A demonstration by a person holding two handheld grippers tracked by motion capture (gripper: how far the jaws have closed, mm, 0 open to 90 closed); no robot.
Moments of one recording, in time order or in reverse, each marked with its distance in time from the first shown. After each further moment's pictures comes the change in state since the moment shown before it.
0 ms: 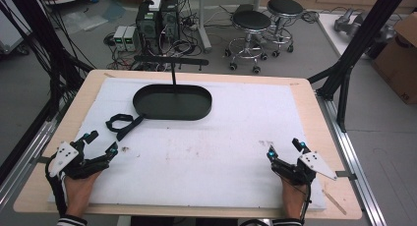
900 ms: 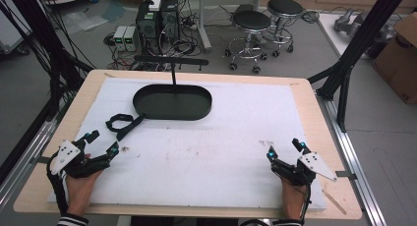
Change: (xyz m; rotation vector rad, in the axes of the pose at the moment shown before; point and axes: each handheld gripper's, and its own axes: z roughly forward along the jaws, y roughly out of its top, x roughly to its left) left arm 0.000 0.001 0.003 0.030 0.001 0.006; right arm 0.001 -0.001 -0.001 -0.014 0.001 -0.013
